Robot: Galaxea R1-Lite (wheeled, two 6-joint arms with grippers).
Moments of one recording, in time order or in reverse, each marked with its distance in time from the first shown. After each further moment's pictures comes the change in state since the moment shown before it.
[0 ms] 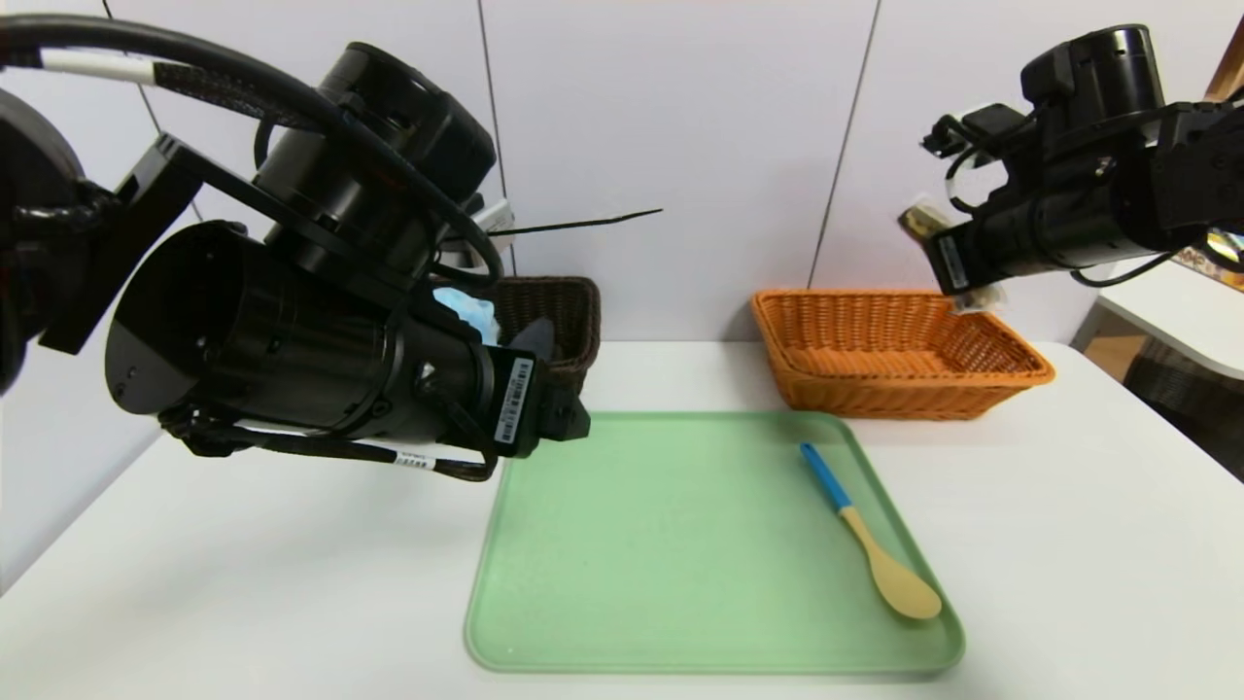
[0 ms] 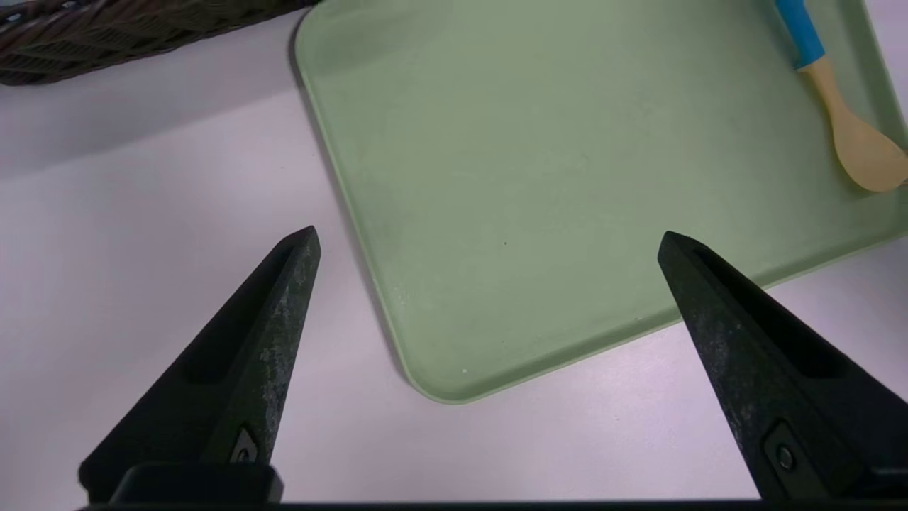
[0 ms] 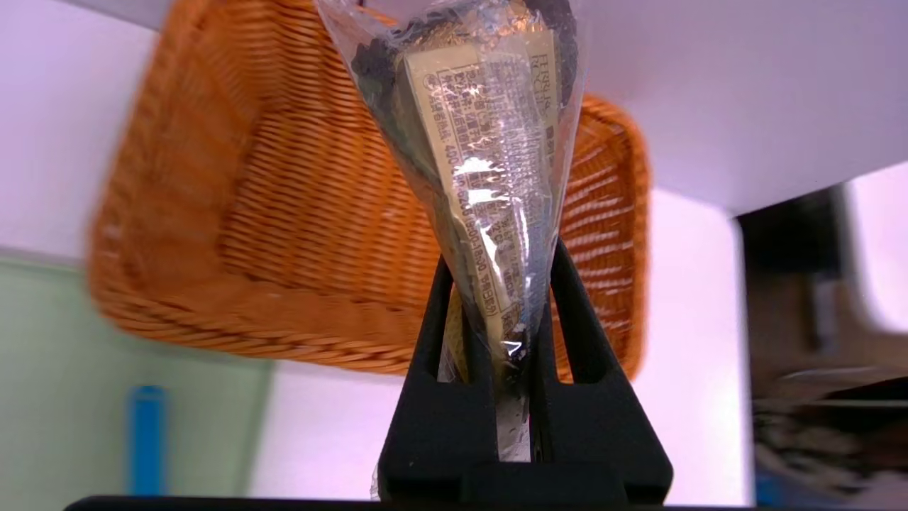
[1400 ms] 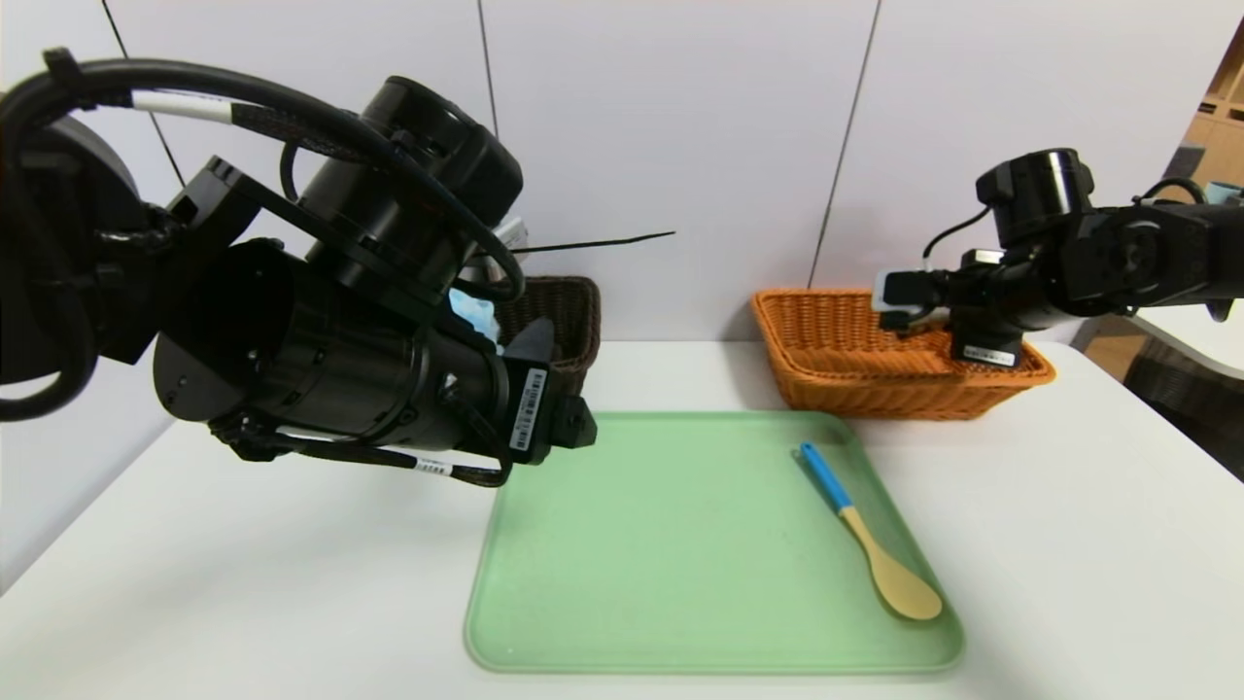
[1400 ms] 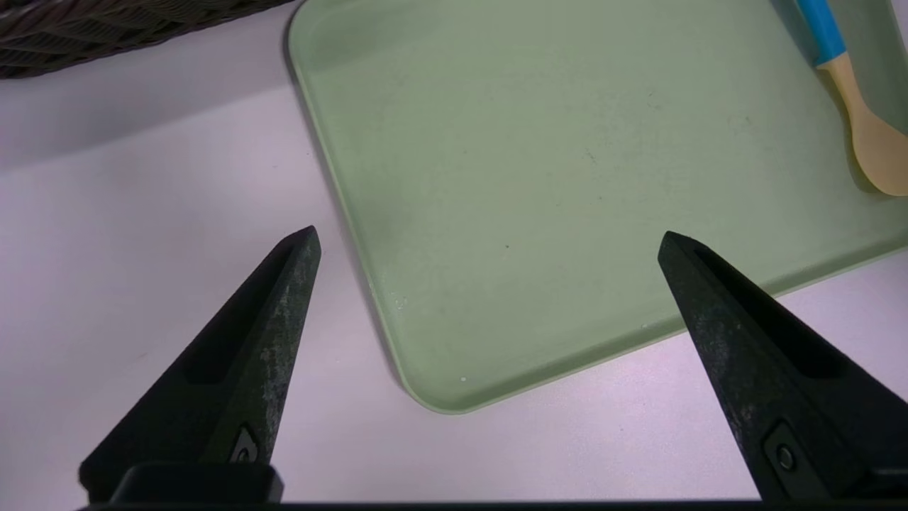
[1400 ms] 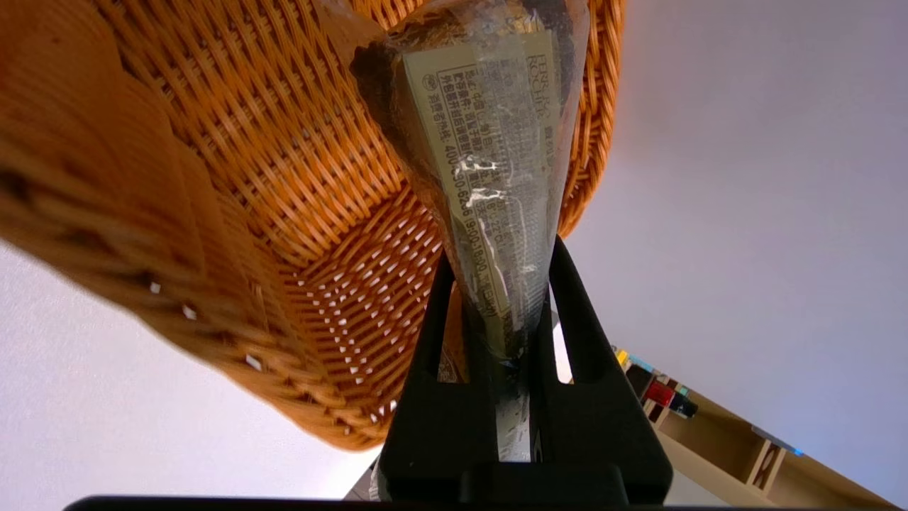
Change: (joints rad) left arm 0.000 0.028 0.006 -0.010 0.002 -0.006; right arm -0.123 0.166 0.088 -0.137 0.004 -1.062
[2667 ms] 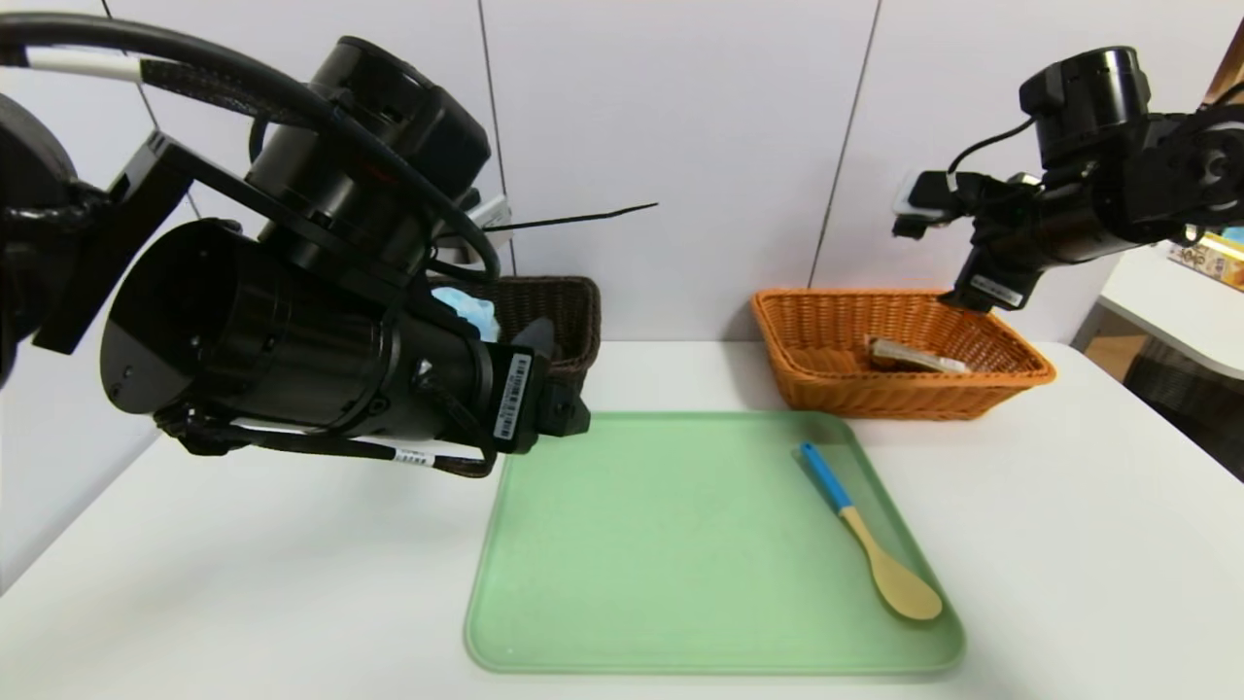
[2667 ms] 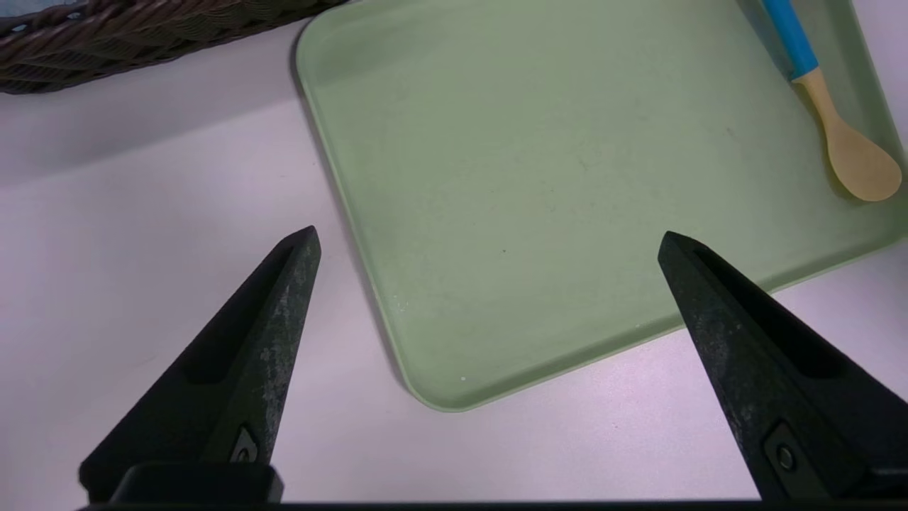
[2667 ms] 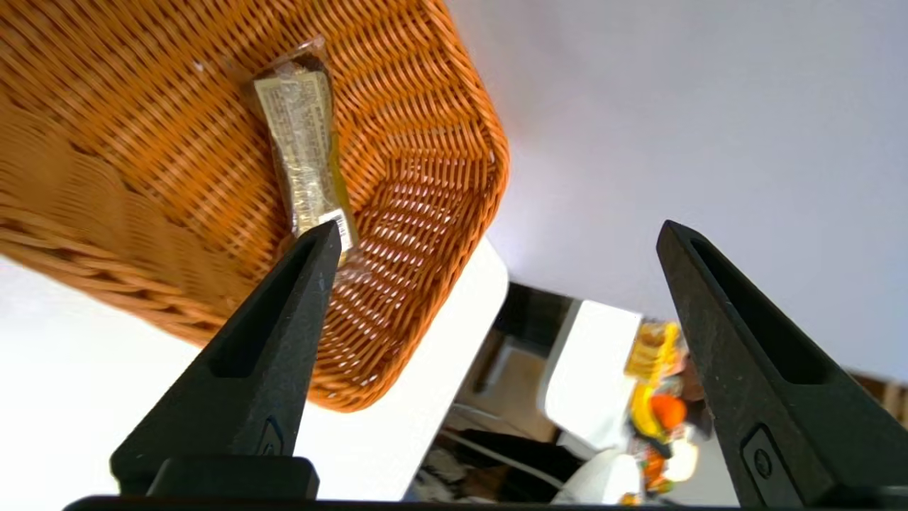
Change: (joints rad) left arm 0.001 -0.034 -0.001 -0.003 -0.001 0.007; right arm 0.032 -0.063 -0.204 0.178 0.010 0.284
